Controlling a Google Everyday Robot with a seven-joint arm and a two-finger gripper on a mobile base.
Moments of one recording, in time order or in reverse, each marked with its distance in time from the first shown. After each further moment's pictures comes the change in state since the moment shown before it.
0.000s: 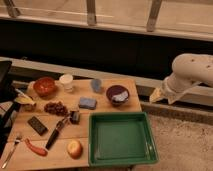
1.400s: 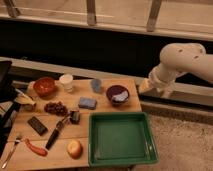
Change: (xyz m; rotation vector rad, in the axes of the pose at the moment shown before) arm -0.053 0.077 -0.021 -0.045 -0.092 -0.185
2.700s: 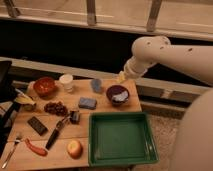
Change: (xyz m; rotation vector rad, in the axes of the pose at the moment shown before) arm -0.070 0.094 0.041 -0.081 -0.051 -0.214
